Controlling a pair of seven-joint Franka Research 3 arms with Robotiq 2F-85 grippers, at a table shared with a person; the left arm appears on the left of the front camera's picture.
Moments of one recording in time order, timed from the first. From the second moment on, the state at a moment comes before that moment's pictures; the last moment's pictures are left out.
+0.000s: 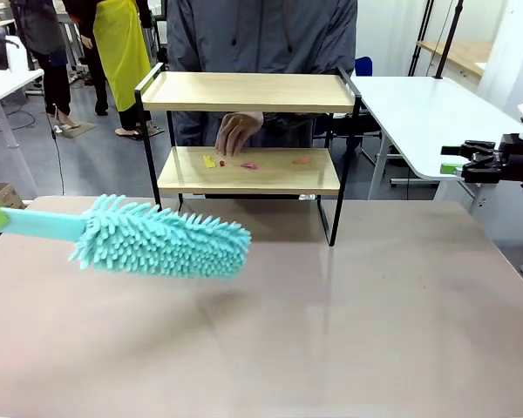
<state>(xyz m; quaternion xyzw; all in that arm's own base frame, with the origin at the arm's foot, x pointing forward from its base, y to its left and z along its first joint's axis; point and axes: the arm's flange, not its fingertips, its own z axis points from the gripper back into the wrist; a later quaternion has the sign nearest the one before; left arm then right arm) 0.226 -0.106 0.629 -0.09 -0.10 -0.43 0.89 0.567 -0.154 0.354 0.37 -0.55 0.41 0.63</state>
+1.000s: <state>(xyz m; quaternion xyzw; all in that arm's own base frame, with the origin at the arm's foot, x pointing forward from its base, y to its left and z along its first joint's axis) 0.229 -0.303 0.655 -0.19 -0.21 -0.14 0.95 0.567 -0.154 0.355 0.37 -0.55 0.41 0.63</state>
